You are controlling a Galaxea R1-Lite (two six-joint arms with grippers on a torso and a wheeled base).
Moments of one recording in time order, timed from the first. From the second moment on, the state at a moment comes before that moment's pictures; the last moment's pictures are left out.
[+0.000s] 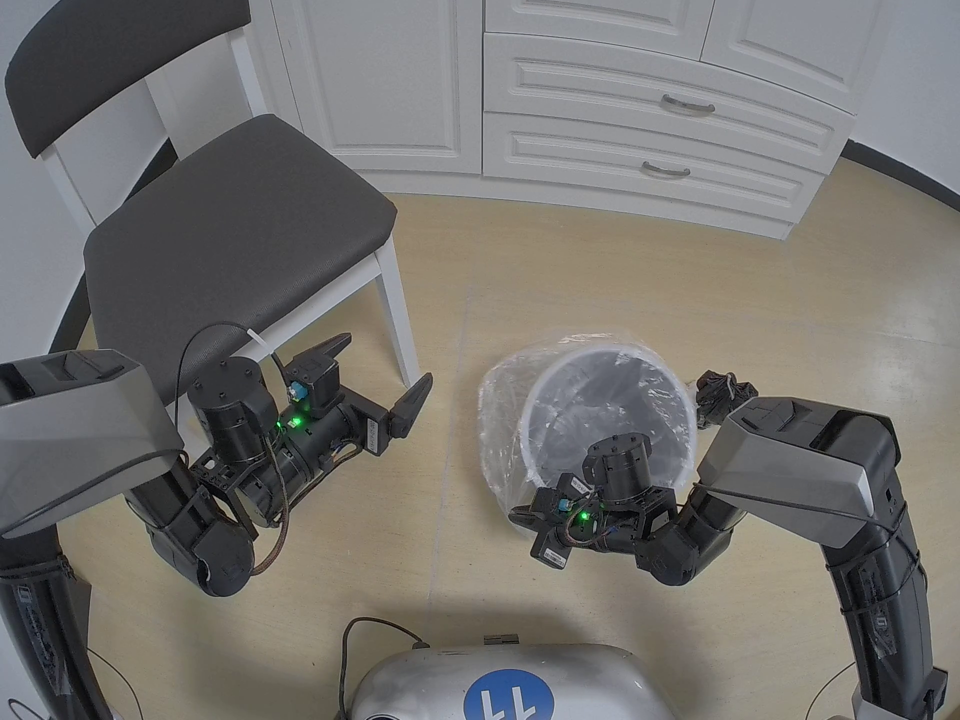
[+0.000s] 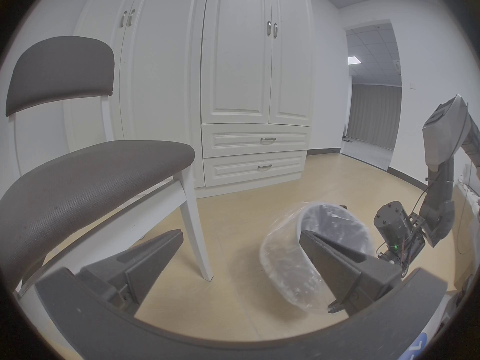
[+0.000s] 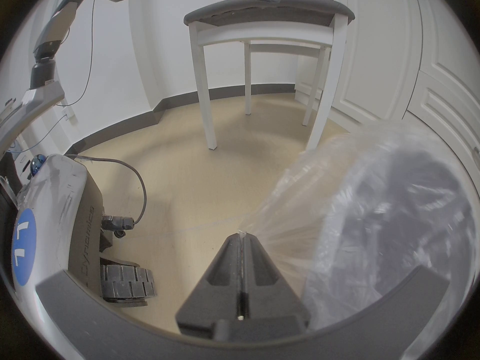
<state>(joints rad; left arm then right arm) -0.41 2.13 -0.66 -1.53 -0.07 0.20 0.53 2.54 -1.11 -0.91 0.25 -0.68</state>
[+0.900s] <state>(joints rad) -0.41 2.13 -0.66 -1.53 -0.07 0.20 0.51 2.44 -1.12 -0.90 0.25 -0.68</state>
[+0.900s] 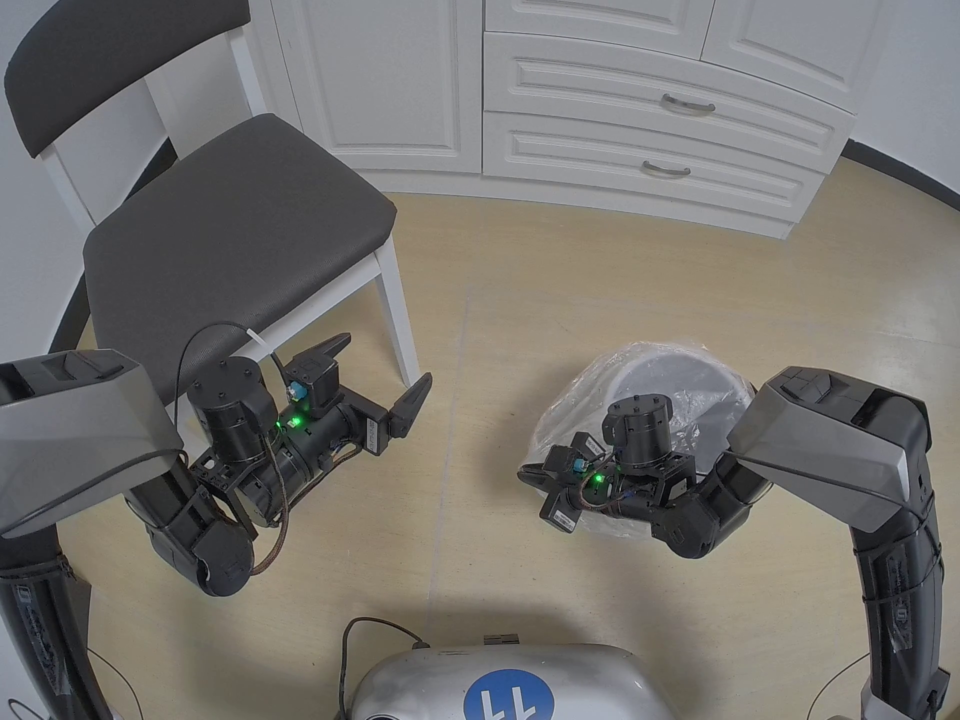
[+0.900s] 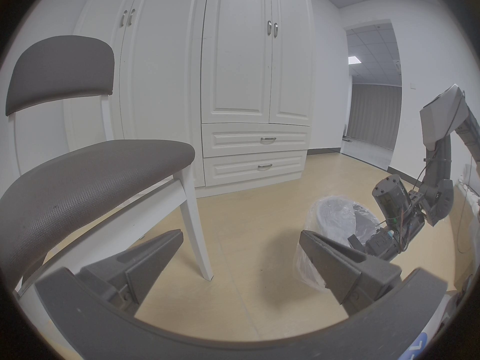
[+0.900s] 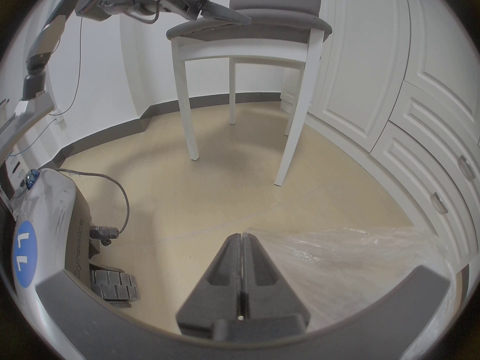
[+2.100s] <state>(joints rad) -0.56 2.16 -0.63 -1.51 0.03 0.17 0.44 1.97 -0.62 -1.21 0.17 -0.29</state>
